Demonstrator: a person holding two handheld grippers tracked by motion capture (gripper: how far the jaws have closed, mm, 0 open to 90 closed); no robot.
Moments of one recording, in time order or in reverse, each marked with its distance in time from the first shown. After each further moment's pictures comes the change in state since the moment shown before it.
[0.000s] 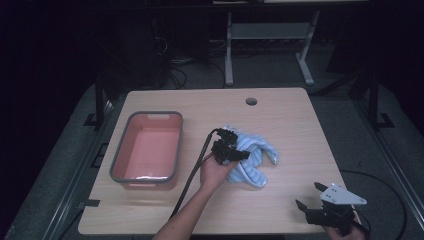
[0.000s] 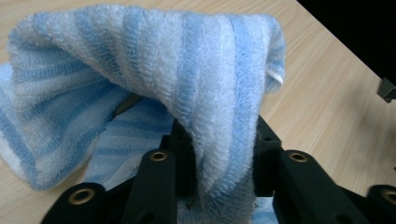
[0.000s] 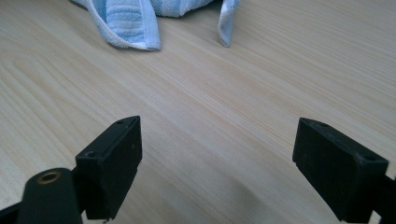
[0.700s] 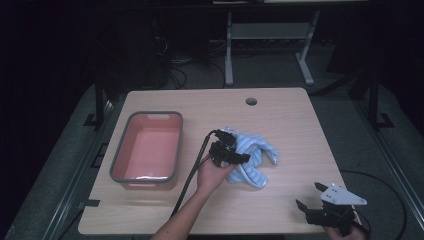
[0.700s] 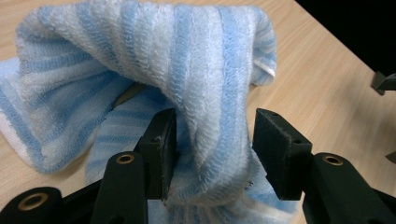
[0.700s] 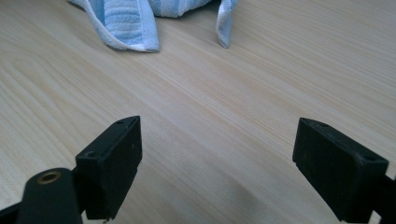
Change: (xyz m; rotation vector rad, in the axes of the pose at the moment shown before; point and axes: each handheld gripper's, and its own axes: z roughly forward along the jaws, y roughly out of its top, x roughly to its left) left arm -0.001 -0.005 -0.014 -0.006 -0.015 0.018; right arm 0.001 0.000 -0.001 0.000 -0.008 0.006
